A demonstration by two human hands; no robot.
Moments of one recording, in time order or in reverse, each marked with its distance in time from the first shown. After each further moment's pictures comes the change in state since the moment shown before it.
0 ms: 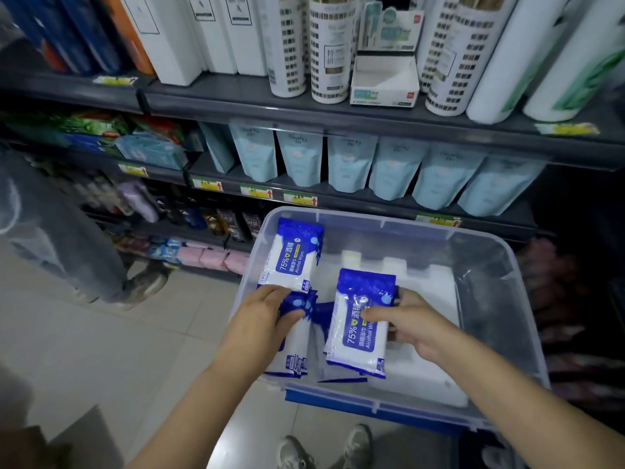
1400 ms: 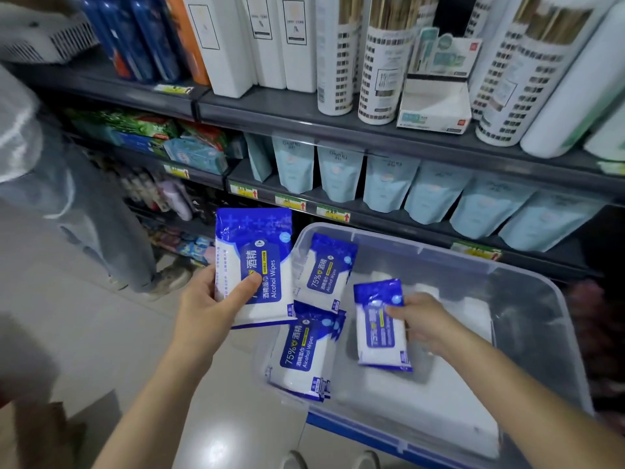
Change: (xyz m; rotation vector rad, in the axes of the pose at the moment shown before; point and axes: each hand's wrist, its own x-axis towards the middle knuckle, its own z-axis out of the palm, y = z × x) left_hand 0.000 -0.026 -0.080 -0.895 0.350 -0.493; right_hand 0.055 -0.021 0.014 -0.191 0.055 0.021
